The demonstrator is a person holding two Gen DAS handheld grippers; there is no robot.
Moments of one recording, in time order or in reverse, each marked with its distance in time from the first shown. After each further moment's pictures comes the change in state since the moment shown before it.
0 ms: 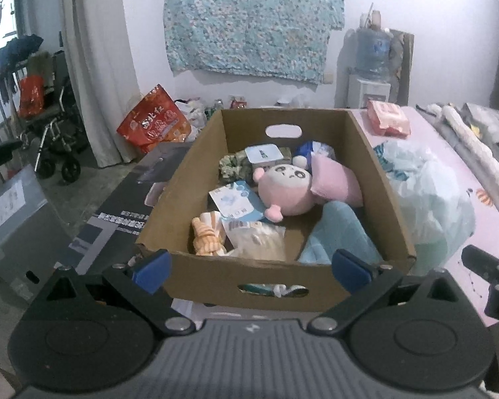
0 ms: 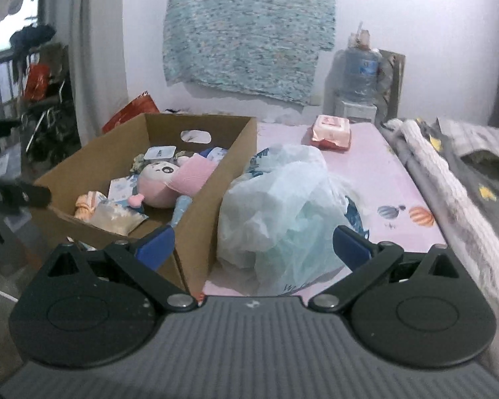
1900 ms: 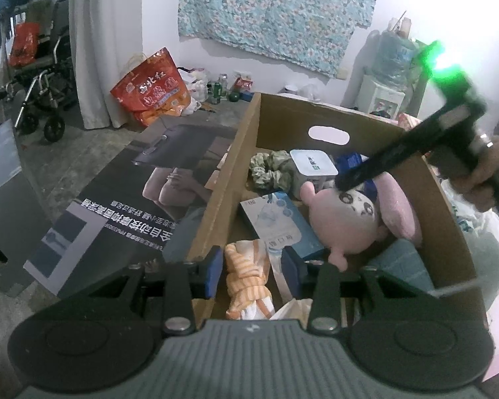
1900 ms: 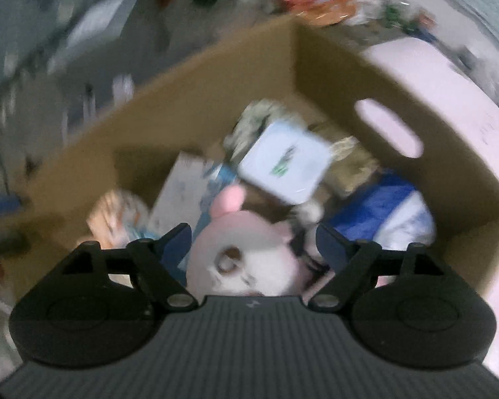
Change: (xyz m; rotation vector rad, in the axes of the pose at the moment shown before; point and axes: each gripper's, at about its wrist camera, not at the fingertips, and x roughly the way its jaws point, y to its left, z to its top) left arm 0.103 0.098 0.044 -0.159 0.078 -0.090; right arm 0.336 0.135 0.175 -0.416 0.620 0.553
